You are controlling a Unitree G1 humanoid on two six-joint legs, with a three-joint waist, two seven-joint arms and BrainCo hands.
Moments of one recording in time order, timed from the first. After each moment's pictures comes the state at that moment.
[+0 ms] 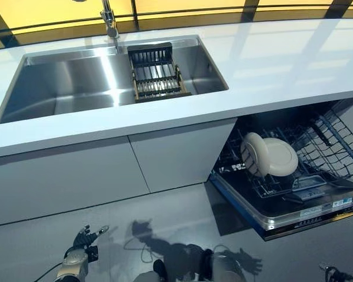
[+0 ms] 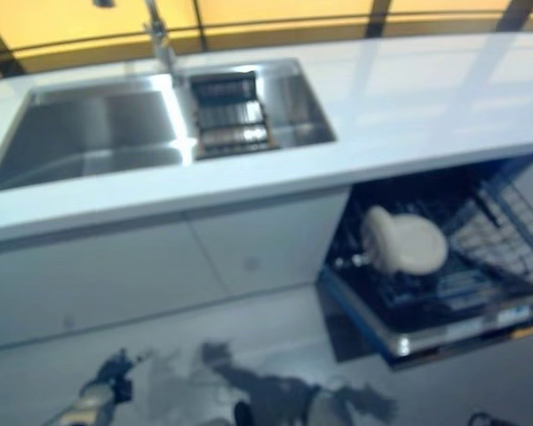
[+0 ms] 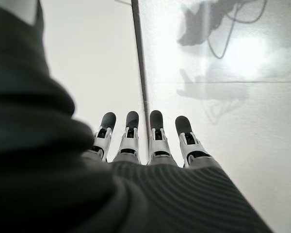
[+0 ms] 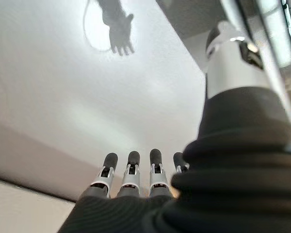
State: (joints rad) left arm -0.05 0.41 -0.02 1.10 -0.36 -0.05 0.11; right arm -0.01 -0.58 -0.31 1.20 0.44 0.32 -0.16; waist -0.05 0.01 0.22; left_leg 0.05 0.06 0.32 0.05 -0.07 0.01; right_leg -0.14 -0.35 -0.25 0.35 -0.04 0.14
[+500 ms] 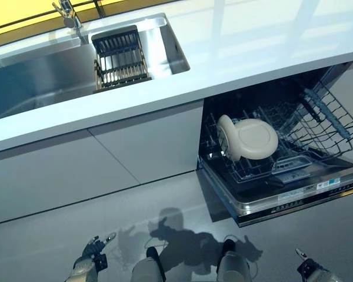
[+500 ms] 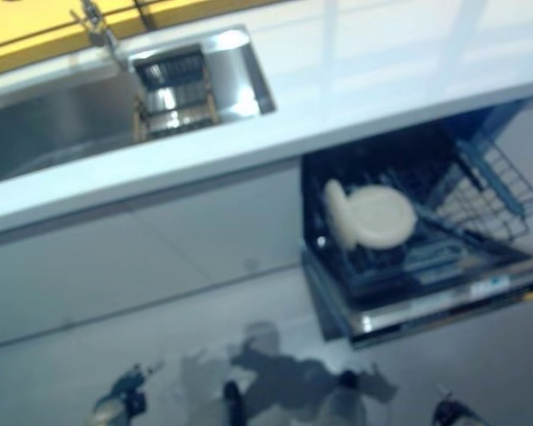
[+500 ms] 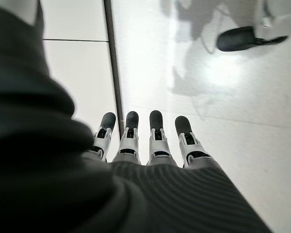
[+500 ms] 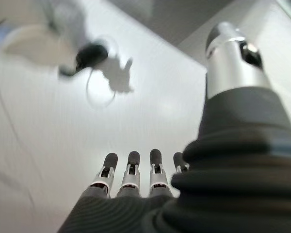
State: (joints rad) left arm -0.01 0.33 -0.02 0.97 -0.45 -0.03 0.08; right arm -0.08 -0.49 -0.31 1.16 0.88 0.23 -0.20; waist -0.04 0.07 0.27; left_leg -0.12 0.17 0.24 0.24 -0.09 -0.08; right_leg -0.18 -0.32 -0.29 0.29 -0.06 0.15
